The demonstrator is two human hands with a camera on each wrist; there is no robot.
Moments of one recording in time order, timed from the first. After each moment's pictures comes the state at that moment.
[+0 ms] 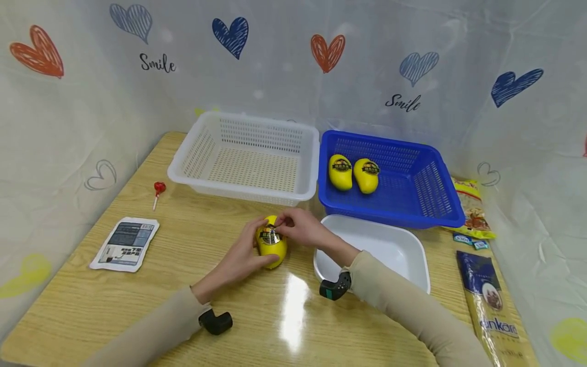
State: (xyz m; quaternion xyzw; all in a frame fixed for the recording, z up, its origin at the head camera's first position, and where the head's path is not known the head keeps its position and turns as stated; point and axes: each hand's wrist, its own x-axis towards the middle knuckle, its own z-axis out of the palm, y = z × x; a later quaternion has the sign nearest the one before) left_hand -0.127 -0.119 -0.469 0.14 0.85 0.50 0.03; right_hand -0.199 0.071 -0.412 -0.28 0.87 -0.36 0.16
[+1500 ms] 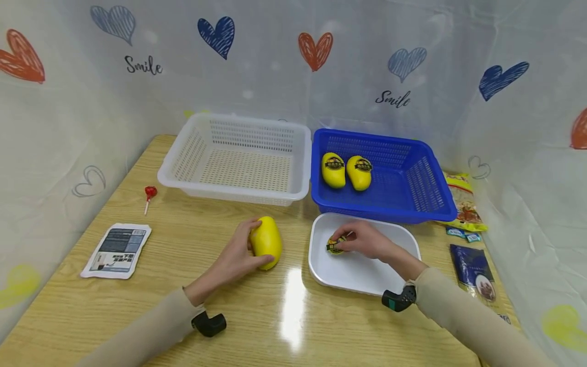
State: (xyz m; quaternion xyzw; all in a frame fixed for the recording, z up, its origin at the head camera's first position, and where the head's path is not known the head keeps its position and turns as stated) left_hand -0.130 -0.117 -0.463 0.15 0.86 0.49 0.02; right_hand -0.187 0.221 -0.433 -0.21 0.86 -0.40 0.23
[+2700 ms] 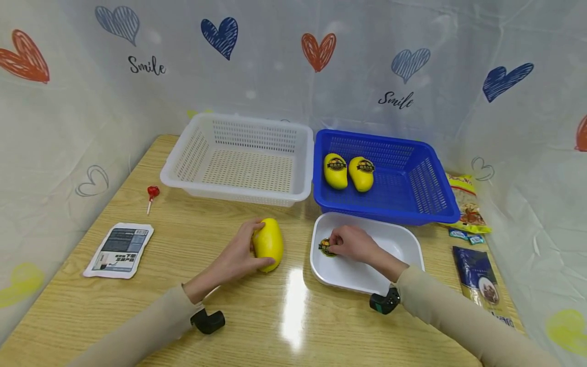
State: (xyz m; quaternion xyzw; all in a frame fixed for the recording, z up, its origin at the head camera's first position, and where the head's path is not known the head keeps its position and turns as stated) left_hand -0.132 -0.122 -0.457 0.17 0.87 0.45 0.04; right_hand -0.187 0.188 -0.441 -0.23 0.93 -0.22 0.16
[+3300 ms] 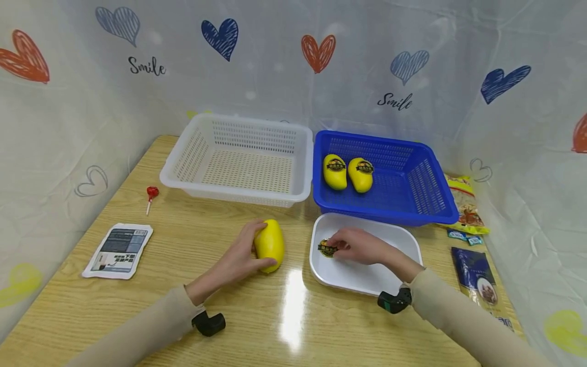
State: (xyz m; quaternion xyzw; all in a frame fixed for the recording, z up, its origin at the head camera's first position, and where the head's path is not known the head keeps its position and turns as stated) left_hand -0.131 -0.119 -0.464 0.20 0.87 0.46 0.03; right_hand -0.187 0.206 -0.422 -0.36 0.88 -0.24 0.21
